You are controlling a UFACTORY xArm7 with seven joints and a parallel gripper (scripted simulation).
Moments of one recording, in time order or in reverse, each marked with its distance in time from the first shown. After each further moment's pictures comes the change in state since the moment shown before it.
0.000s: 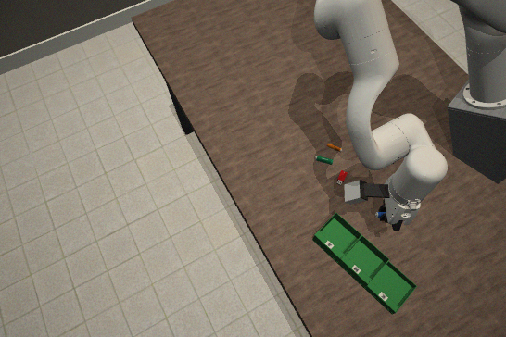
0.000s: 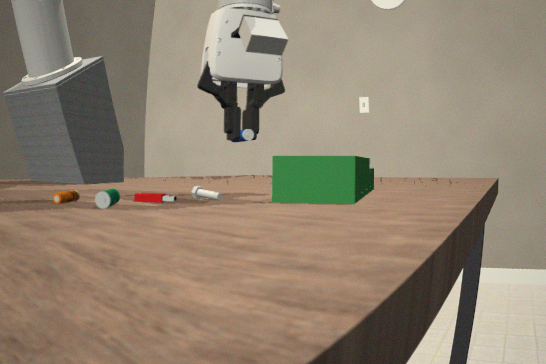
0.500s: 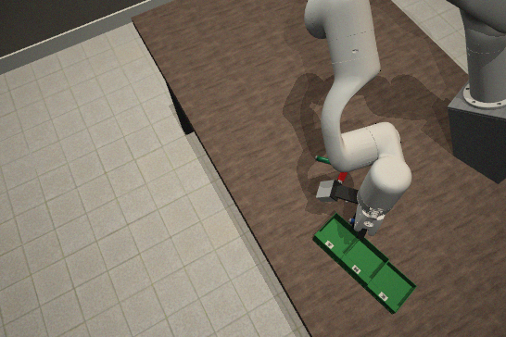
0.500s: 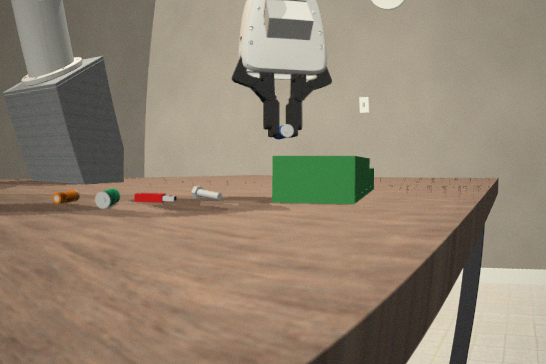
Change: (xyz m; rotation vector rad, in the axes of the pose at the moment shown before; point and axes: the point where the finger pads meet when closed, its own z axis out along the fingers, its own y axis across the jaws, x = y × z) arm 0.068 -0.022 -0.001 0.003 -0.001 0.263
